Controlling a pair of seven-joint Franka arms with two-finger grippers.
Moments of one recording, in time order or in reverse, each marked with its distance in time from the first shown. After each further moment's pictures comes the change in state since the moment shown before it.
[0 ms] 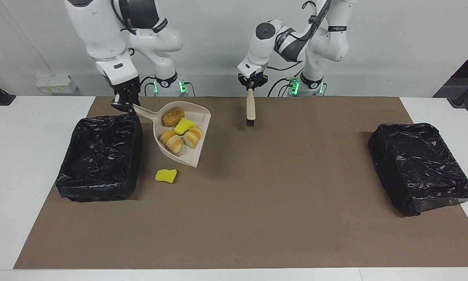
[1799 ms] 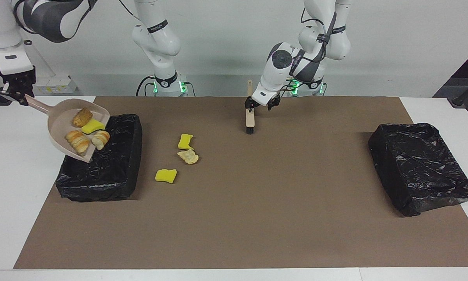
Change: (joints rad) left arm 0.244 0.141 0.038 0.116 0.043 -0.022 0.063; right arm -0.387 -0.026 -0.006 -0.095 -0.327 0.225 -0.466
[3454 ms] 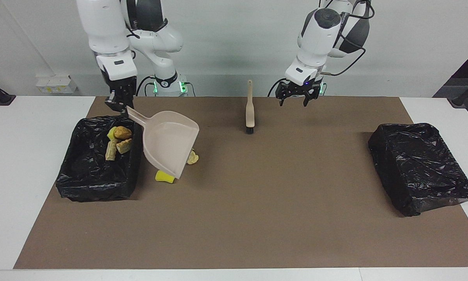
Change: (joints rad) left arm 0.285 -0.115 0.007 0.324 0.209 -0.272 0.331; right arm 0.466 -0.025 0.101 0.023 0.253 -0.123 0.720
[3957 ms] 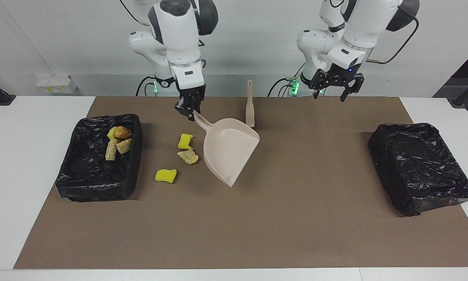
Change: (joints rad) left arm 0.184 -0.001 0.005 0.166 0.004 -0.152 0.247; right arm 0.311 0.133 0.000 -0.006 0.052 0.172 0.686
